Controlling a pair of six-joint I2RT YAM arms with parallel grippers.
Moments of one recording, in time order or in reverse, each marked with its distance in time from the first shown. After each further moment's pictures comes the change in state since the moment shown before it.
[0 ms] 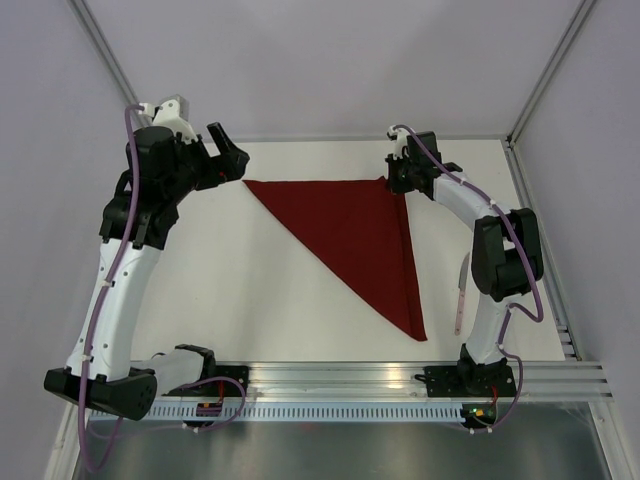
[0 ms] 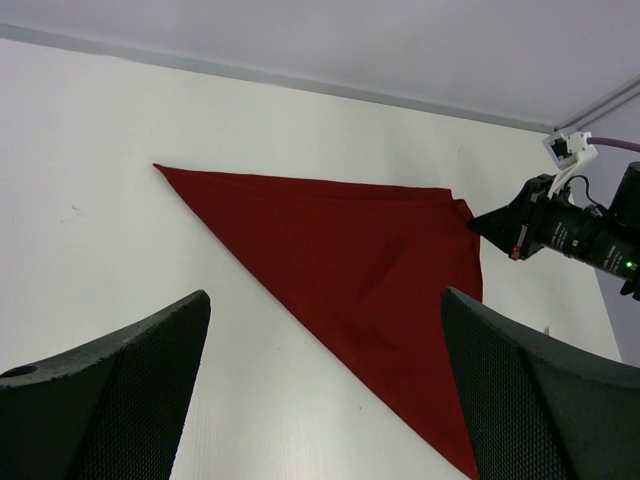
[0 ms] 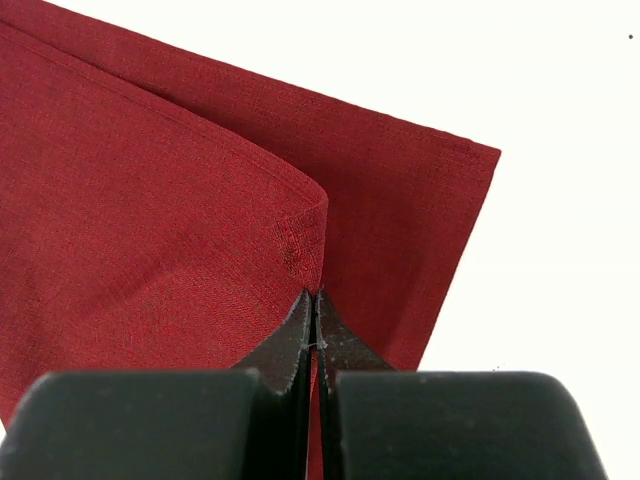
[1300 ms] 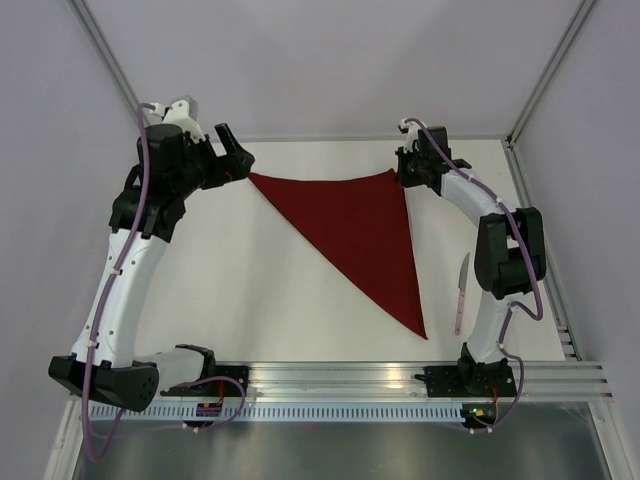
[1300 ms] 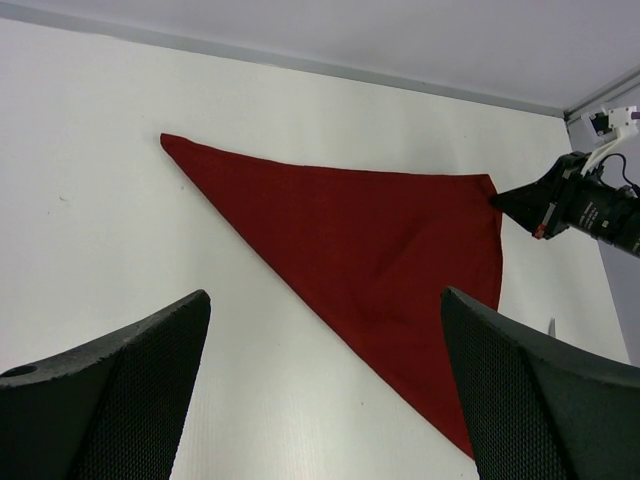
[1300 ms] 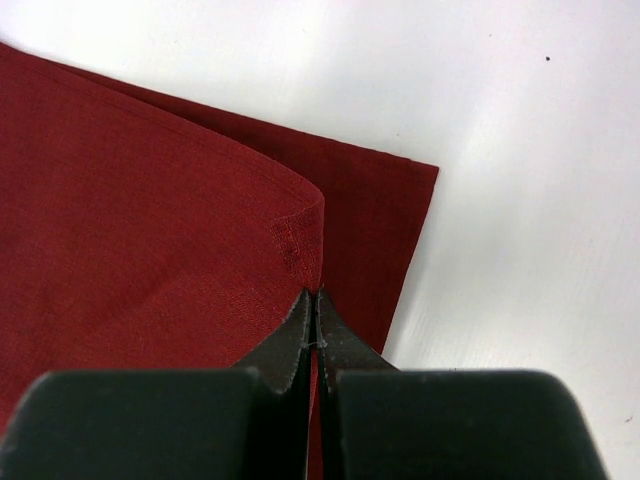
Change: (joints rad) left arm 0.000 0.043 -0.021 0.016 0.019 0.000; right arm -0.055 0.006 0.026 0.016 0.001 0.000
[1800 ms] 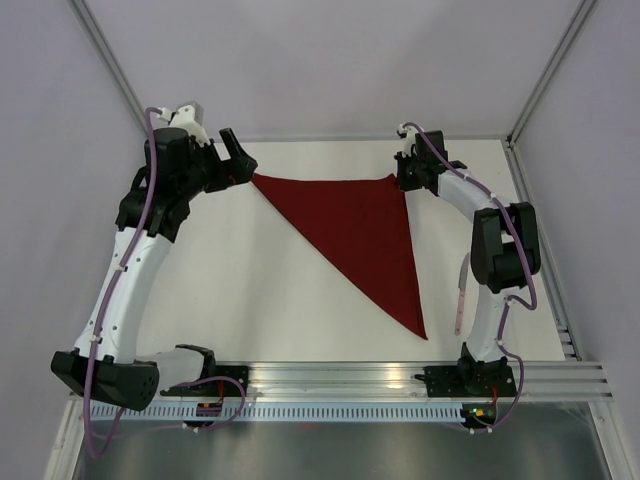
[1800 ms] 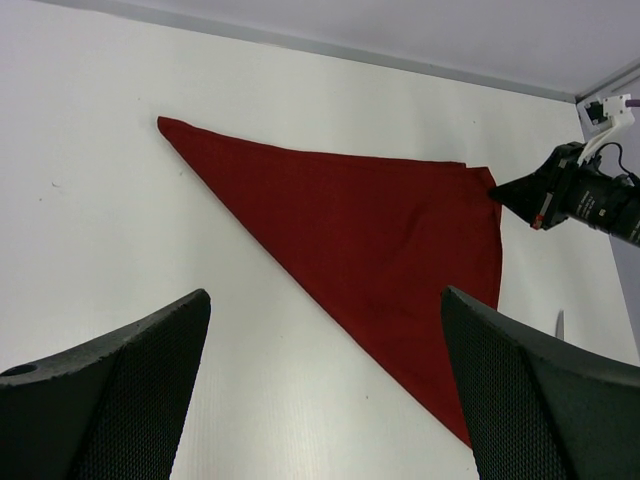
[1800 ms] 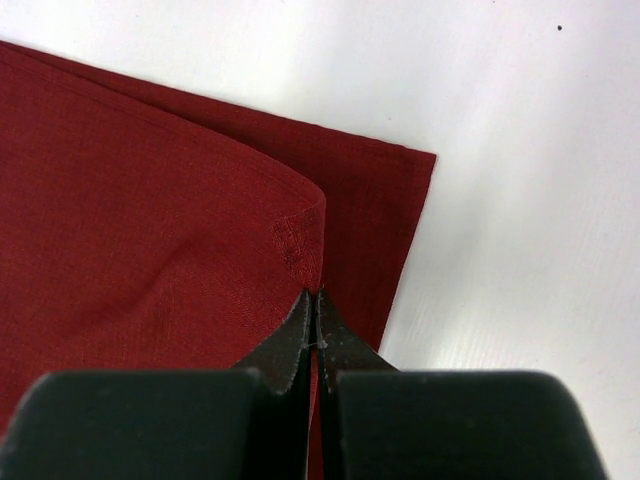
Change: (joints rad) left arm 0.000 0.005 -0.047 0.029 0.008 0.000; right arm -0.003 0.057 0.008 0.005 0.015 -0.003
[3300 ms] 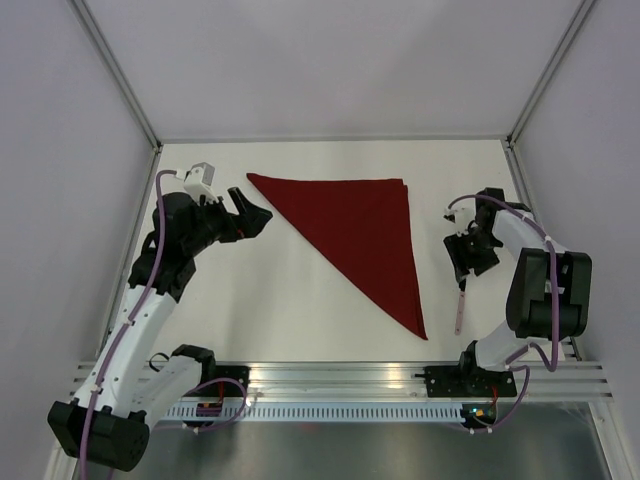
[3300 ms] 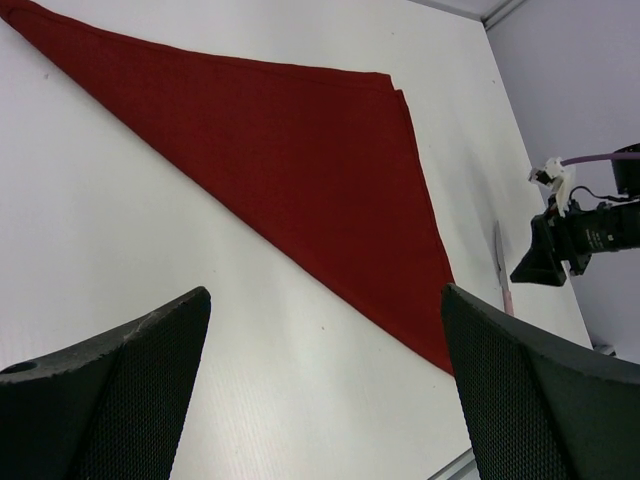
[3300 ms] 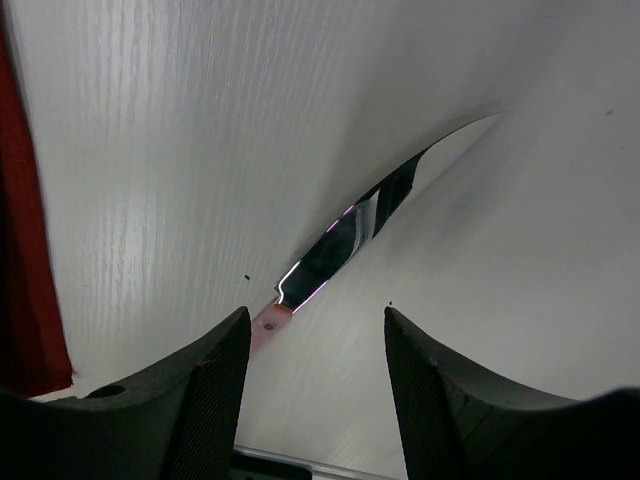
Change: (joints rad) left arm 0.000 -0.323 -0.556 0.281 0.227 -0.081; right arm -0.315 -0.395 -0.473 -0.607 0.055 -0.438
